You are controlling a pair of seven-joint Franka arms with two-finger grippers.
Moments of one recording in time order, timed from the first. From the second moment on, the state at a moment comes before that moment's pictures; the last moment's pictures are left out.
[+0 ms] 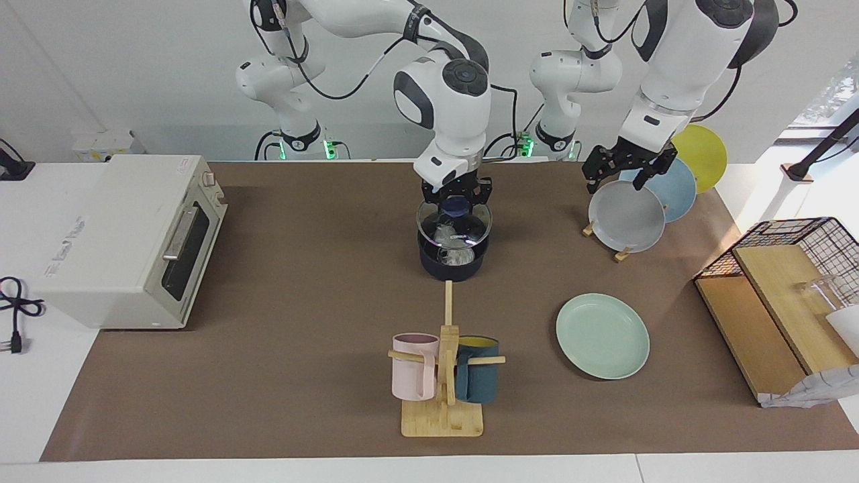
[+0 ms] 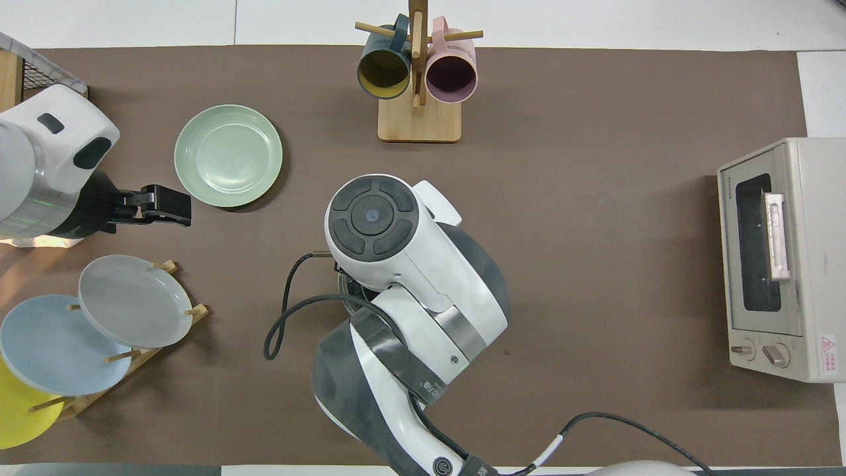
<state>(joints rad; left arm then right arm) -0.14 -0.07 -0.09 -1.70 -0.03 1.64 -0.24 0.69 0.37 0.03 -1.48 0.05 1.82 0.78</state>
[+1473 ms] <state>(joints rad) -0.07 -0.03 -0.15 -1.64 -0.03 1.53 -0.20 0.70 0.44 0.02 -1.50 0.05 1.89 0.78</state>
